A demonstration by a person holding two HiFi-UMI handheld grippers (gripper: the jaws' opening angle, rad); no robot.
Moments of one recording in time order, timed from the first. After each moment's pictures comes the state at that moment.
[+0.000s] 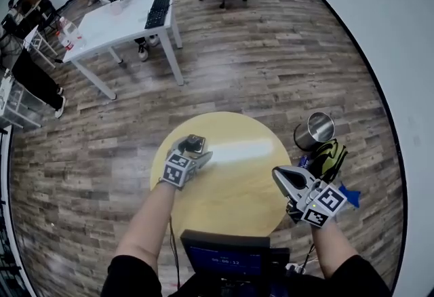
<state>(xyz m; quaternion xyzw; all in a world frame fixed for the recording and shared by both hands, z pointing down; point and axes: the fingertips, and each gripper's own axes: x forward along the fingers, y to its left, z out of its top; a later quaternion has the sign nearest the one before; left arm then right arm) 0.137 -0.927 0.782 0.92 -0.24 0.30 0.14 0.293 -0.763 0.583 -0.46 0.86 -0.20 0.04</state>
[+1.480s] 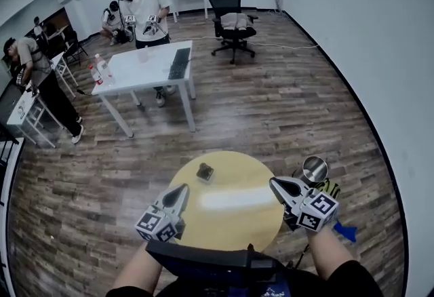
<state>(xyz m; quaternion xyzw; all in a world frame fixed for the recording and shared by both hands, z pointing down) 0.047 -0.765 0.463 0.94 -0.33 0.00 0.13 0.283 -0.707 0.427 -0.45 0.88 -0.13 0.05</state>
